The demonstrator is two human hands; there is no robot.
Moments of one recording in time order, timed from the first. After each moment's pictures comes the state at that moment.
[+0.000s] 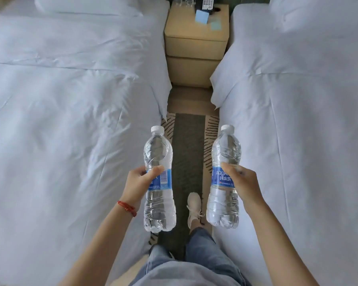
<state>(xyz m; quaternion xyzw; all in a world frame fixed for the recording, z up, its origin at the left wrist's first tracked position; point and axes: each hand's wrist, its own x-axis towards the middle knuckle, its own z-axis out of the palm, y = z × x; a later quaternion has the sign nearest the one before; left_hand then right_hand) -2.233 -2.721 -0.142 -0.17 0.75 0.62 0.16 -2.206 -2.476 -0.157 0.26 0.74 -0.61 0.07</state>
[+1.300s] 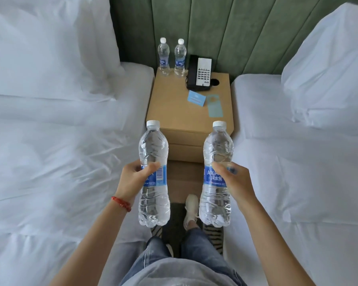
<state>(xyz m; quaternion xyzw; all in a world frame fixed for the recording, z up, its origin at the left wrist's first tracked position) -3.023 -2.618 -0.130 -0.09 0.73 0.67 0.13 -2.982 -2.380 -0.124 0.25 0.72 -0.65 0.02</state>
